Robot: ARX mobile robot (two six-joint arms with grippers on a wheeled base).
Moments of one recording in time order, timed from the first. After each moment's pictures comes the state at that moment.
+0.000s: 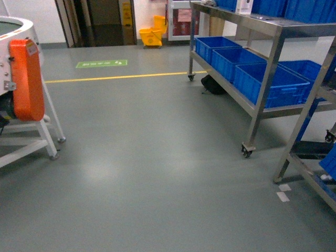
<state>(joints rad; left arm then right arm) 0.00 0.01 0.01 0.00 0.00 0.00 -0.07 0.59 0.10 0.57 -0.03 0.11</state>
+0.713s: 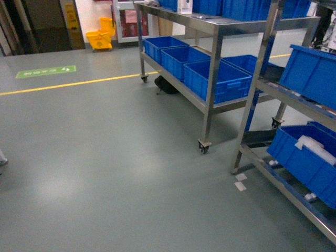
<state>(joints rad) 0.00 0.01 0.01 0.00 0.00 0.00 -0.07 0.59 0.10 0.57 -0.03 0.11</state>
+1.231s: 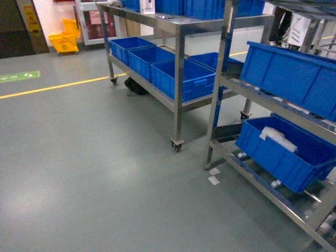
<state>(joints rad) 0.00 0.01 0.01 0.00 0.00 0.00 -0.07 0.59 0.10 0.57 -0.03 0.11</state>
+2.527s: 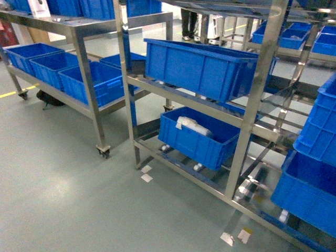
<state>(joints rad) 0.00 0.01 0.01 0.00 0.00 0.00 -0.07 0.59 0.10 0.57 -0.03 0.11</state>
